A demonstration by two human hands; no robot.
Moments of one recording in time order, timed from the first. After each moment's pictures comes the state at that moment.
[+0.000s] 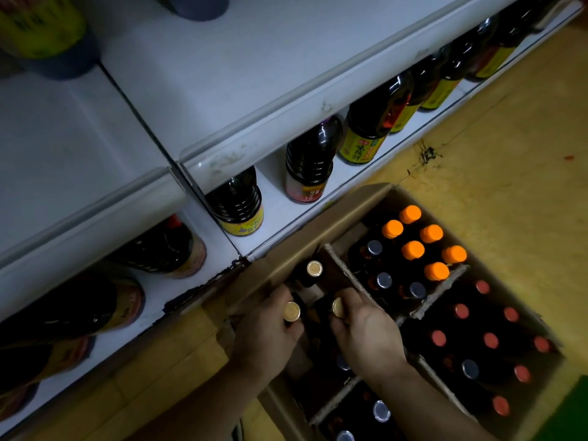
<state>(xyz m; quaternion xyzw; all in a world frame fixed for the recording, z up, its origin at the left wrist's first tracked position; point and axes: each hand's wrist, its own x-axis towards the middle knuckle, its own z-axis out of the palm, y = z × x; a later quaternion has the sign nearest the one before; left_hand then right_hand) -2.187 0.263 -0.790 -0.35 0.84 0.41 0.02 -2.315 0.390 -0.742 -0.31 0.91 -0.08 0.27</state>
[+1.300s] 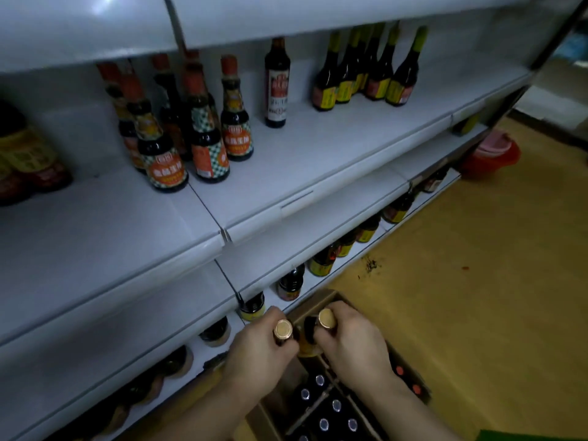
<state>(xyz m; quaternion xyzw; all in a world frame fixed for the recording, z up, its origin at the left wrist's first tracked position) -2.160 0.279 -0.321 -0.38 0.82 0.43 -0.06 -2.291 0.403 -0.291 -0.33 0.90 -0.23 0.17</state>
